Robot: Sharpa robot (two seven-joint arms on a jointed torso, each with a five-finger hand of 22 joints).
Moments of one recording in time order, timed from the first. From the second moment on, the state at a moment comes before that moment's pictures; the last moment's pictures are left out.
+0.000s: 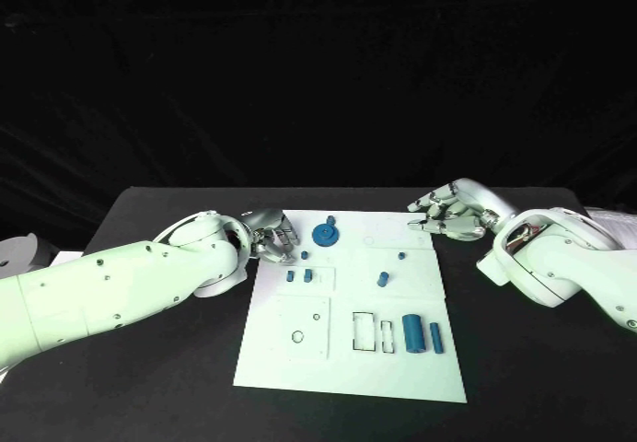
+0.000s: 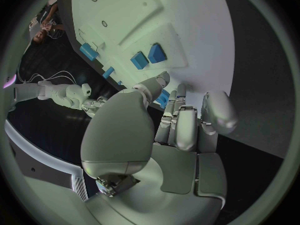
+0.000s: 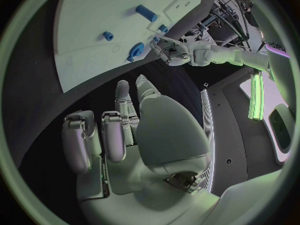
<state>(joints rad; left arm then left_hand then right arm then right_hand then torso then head) 1.20 -0.77 -0.02 1.45 -1.32 -0.19 -0.27 1.31 -0.21 0.55 -0.04 0.06 0.95 0.13 0.06 0.06 1.11 0.09 0.06 0.06 1.47 -0.01 1.38 1.16 0.10 1.47 0.09 1.13 1.13 1.22 -0.97 0.00 1.59 -1.11 -0.39 -0.03 1.40 -0.04 0.03 0.19 0.19 1.02 0.13 0.07 0.08 1.10 0.06 0.54 0.92 1.47 -0.02 1.49 1.31 0.01 1.47 0.09 1.57 1.31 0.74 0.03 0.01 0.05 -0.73</state>
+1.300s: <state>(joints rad) 1.20 -0.96 -0.05 1.62 0.17 -0.30 0.41 1.29 -0.10 0.50 -0.01 0.06 1.04 0.18 0.11 0.07 1.13 0.10 0.20 0.08 1.29 0.02 1.12 0.70 0.16 1.24 0.11 0.64 0.70 1.19 -0.90 -0.01 1.62 -1.80 -0.20 -0.20 1.52 -0.13 0.29 0.19 0.10 1.10 0.11 0.07 0.08 1.15 0.06 0.07 0.19 1.47 -0.02 1.47 1.31 0.01 1.47 0.09 1.53 1.31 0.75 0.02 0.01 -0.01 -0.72</state>
